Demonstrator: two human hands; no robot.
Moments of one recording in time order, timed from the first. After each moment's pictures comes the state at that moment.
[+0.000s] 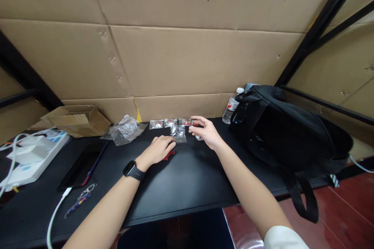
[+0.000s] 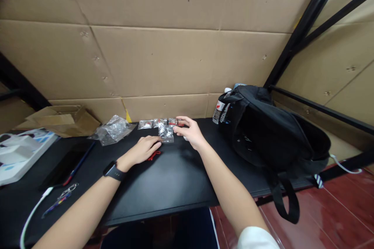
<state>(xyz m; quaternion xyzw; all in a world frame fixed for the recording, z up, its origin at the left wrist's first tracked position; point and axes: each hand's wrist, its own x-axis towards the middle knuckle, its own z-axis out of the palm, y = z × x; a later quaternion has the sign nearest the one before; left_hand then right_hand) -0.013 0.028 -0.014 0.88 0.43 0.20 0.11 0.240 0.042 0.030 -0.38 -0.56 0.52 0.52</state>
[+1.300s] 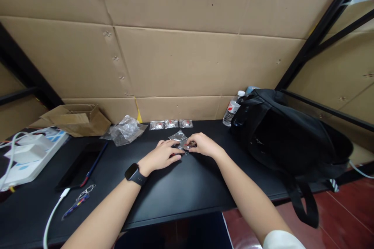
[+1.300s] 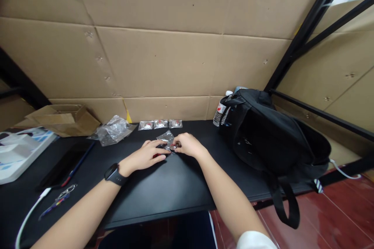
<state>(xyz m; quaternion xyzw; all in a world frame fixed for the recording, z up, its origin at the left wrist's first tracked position) -0.007 0.017 -0.017 0.92 0.36 0.13 0.11 0.245 0.046 0.005 -0.44 -0.87 0.15 0.15</state>
